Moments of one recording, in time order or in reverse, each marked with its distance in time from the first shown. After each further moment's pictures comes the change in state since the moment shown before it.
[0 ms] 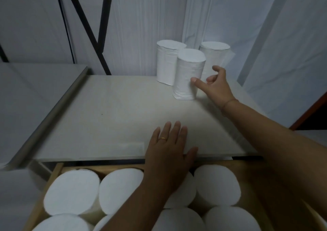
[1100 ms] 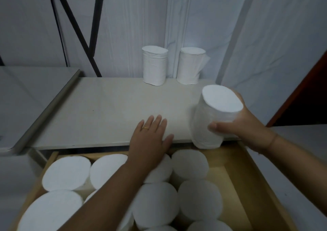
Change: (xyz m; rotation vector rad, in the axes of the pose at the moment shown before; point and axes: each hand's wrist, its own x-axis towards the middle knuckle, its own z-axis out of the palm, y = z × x) left_hand -0.001 -0.002 0.004 0.111 -0.062 0.001; right_hand -0.152 -0.036 -0.121 -0.003 -0.279 -0.035
